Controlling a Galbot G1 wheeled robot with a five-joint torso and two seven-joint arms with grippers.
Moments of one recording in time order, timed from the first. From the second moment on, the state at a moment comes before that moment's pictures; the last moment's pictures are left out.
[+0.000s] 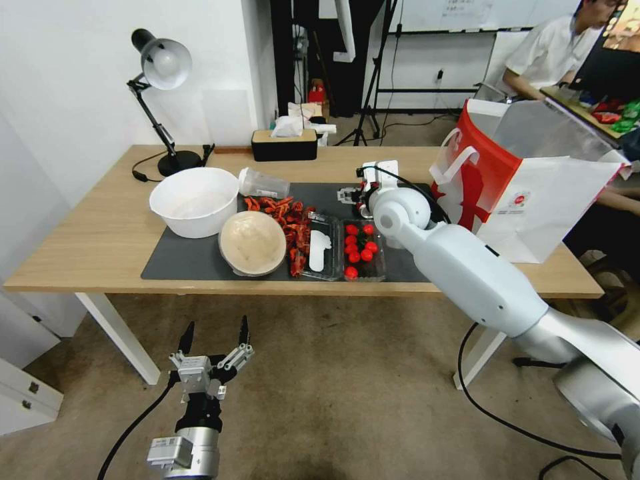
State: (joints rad) left arm 1.83 -1.44 -0.43 -2.10 -0.15 -0.31 -0.16; right arm -0.20 1.15 -0.35 1.39 1.12 -0.62 0.69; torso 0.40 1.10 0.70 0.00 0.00
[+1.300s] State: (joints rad) left arm 1.82 -1.42 -0.44 -2.09 -0.17 -0.32 -0.16; right arm -0.17 1.27 -0.30 1.17 1.24 -0.69 0.79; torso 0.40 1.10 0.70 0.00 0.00
